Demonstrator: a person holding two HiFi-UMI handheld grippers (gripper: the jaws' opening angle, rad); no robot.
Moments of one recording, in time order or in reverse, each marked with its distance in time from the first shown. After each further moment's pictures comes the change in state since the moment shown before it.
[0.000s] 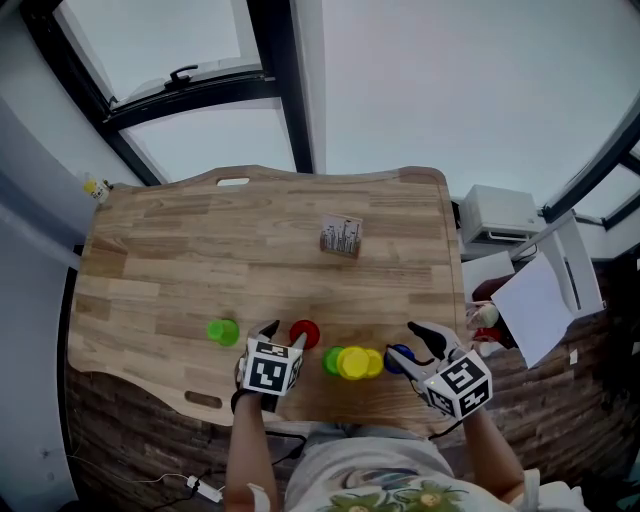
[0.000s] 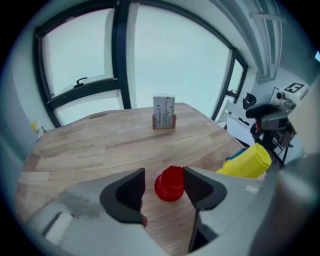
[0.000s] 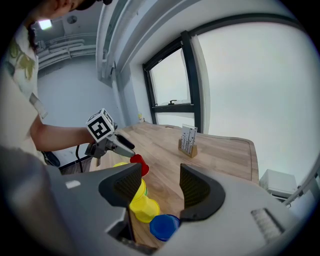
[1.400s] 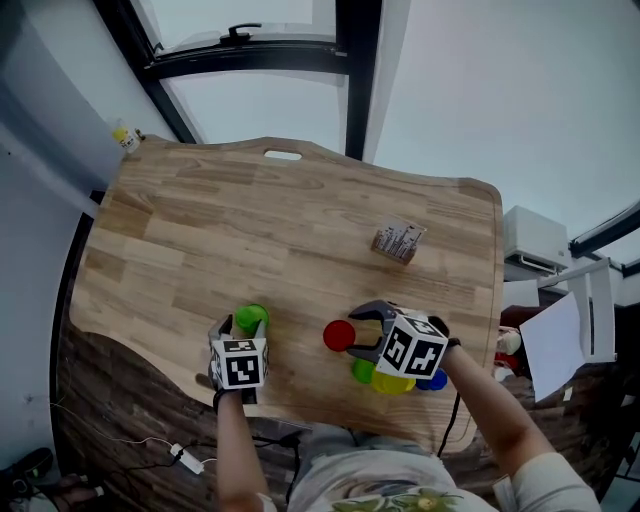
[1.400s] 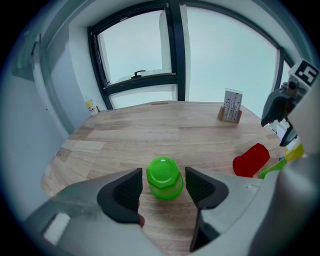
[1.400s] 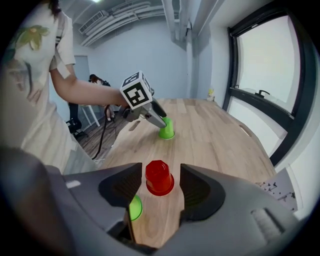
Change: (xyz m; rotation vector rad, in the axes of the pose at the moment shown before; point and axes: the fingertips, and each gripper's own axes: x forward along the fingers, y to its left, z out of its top) left arm -0.035 0.173 -0.090 -0.302 0.001 0.396; right arm 0.169 0.110 0.008 -0.662 0.351 0.609
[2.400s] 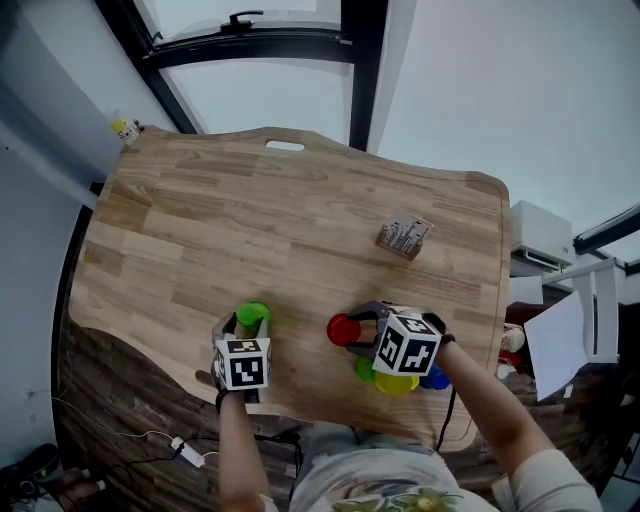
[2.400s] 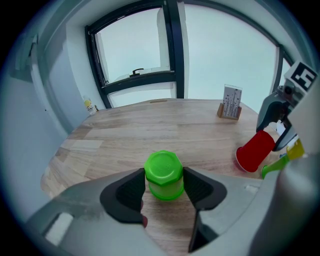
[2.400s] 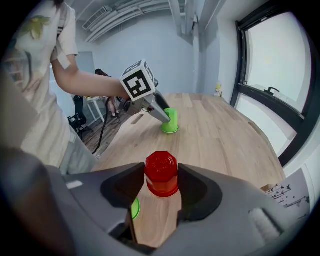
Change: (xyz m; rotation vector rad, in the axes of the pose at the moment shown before) left arm 0.007 -0.003 -0.007 0.014 0.019 -0.002; right arm 0.029 0.002 -0.012 -0.040 0.040 0.056
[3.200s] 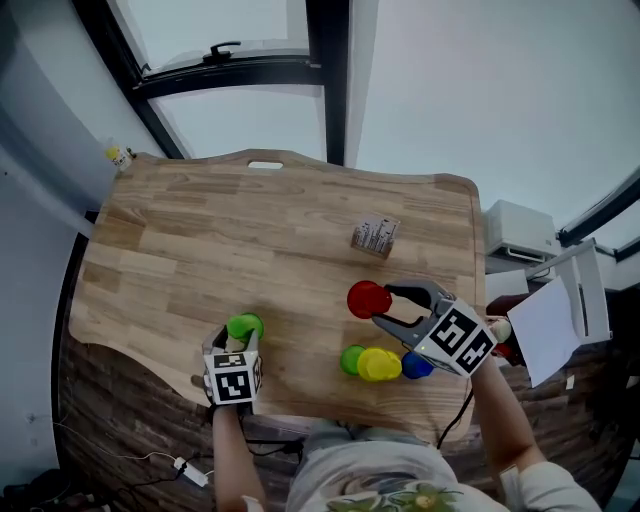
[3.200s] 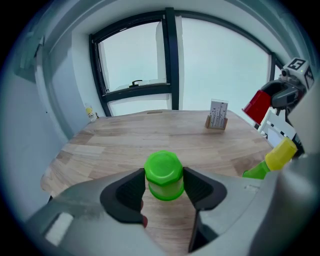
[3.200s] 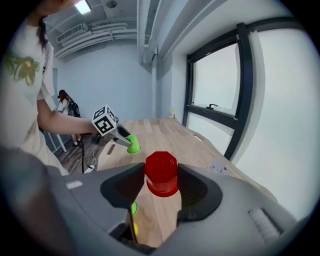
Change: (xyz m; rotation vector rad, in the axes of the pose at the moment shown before) left arm -0.059 -0.020 0.013 0.012 -0.098 -0.025; right arm -0.165 -0.020 0.009 0.274 -0.258 -0.416
